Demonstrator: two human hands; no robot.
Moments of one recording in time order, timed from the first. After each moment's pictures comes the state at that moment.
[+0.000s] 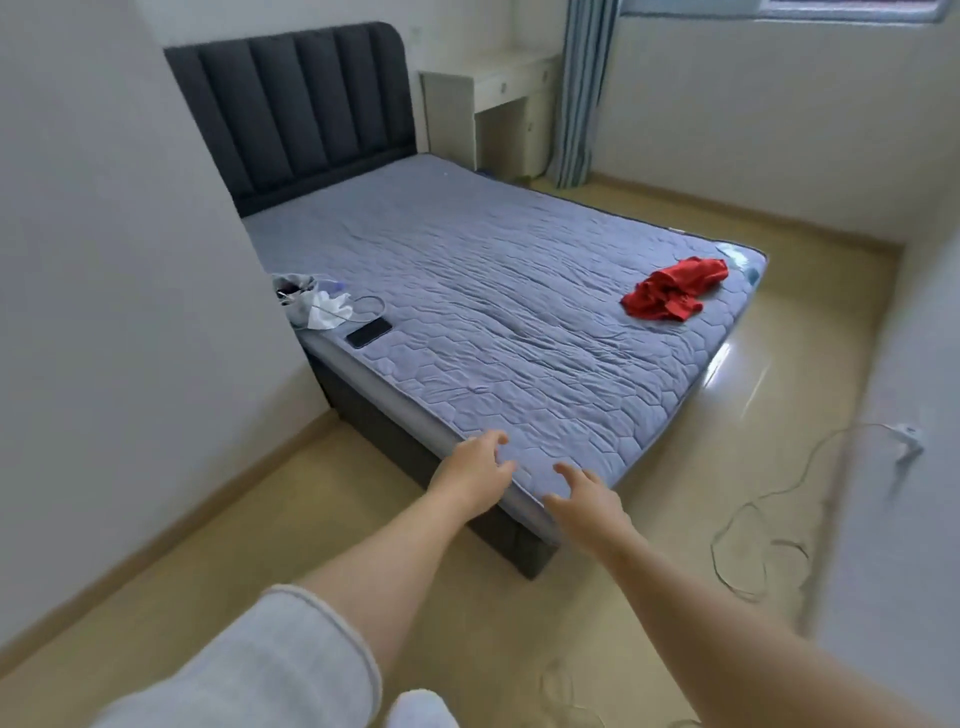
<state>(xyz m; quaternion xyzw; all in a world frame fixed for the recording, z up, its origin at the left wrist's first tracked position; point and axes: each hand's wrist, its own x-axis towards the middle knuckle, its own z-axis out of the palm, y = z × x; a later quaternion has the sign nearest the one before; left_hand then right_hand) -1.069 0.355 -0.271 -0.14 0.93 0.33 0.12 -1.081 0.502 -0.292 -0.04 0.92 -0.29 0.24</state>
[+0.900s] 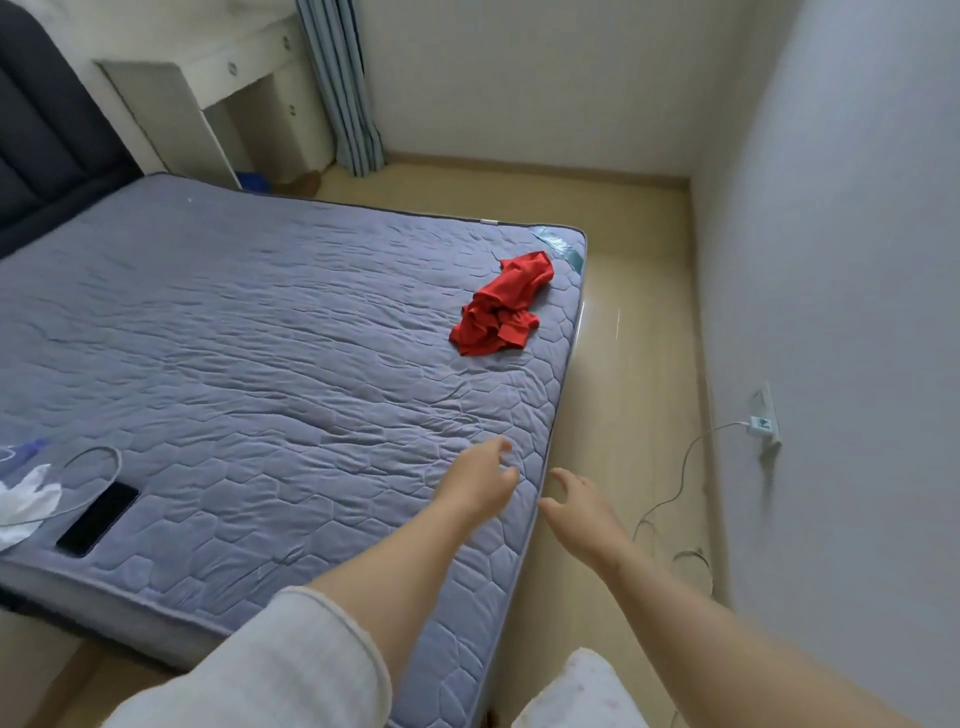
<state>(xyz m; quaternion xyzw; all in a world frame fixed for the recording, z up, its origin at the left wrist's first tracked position) -1.507 0.545 -0.312 0.03 0.93 0.29 0.21 -1.455 0.673 -0.324 0.17 0.89 -0.36 0.22</state>
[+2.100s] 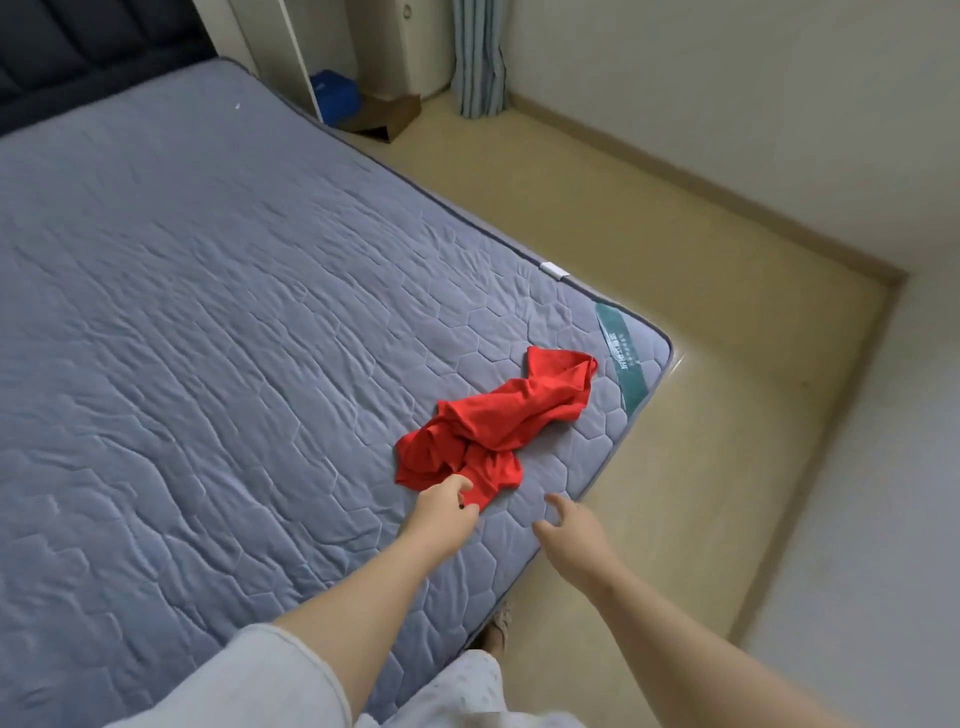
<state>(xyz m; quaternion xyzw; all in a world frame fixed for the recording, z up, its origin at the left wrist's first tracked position) -1.996 0.716 -0.391 -0.27 0.84 0.40 0.24 -2.026 0.875 -0.385 0.04 0.88 -0.29 0.37</state>
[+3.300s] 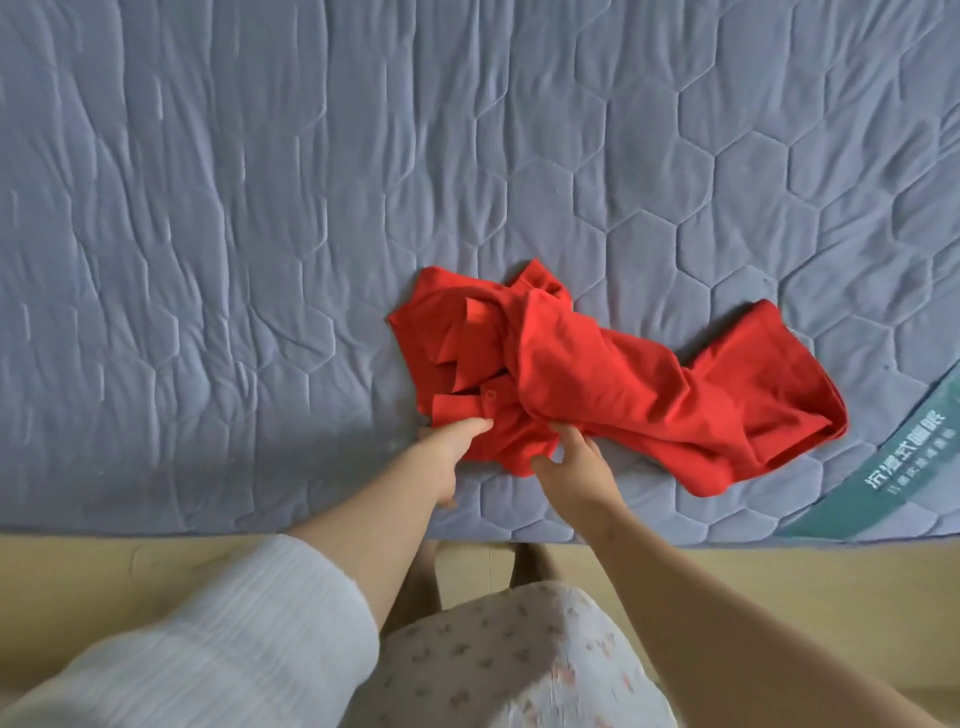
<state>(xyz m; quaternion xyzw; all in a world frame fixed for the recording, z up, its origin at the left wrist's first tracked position) -2.130 0.725 -0.658 -0.78 0.13 0.59 0.18 -2.241 0.814 -0.645 -0.19 0.78 -0.08 0.59</state>
